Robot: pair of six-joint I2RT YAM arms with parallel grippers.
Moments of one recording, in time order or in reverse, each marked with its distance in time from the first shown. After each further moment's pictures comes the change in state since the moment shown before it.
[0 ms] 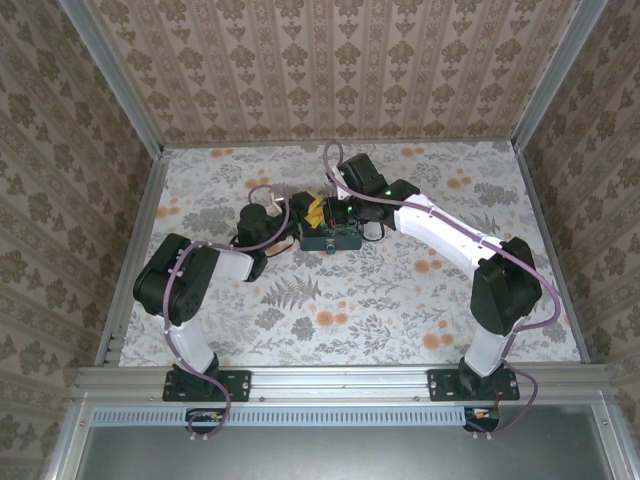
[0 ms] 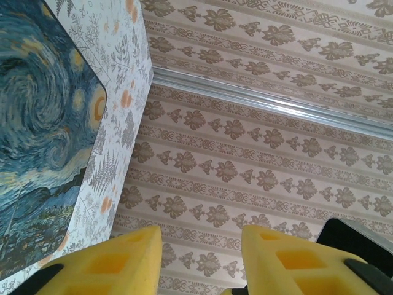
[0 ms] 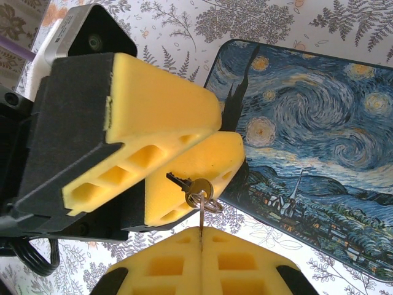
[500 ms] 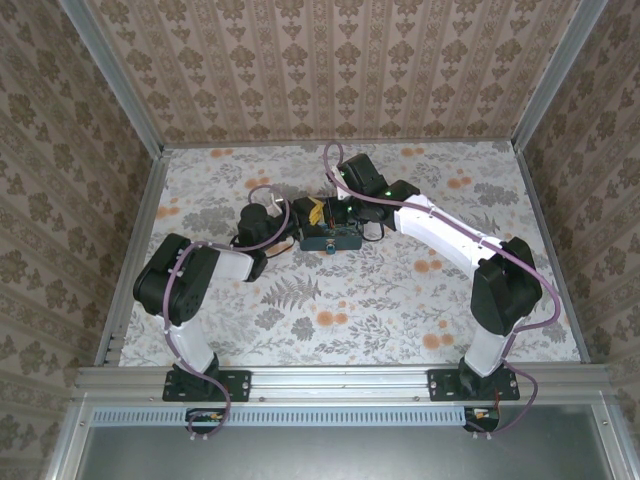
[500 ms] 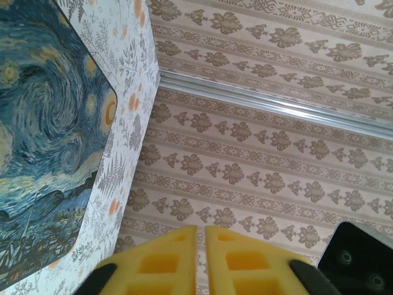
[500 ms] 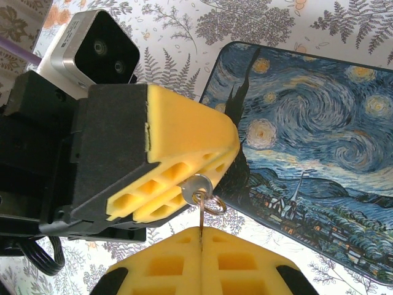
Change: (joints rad) left arm 0.000 0.000 0.000 -0.021 -0.004 0.025; right arm 0.000 -0.002 -0.008 0.013 0.000 0.000
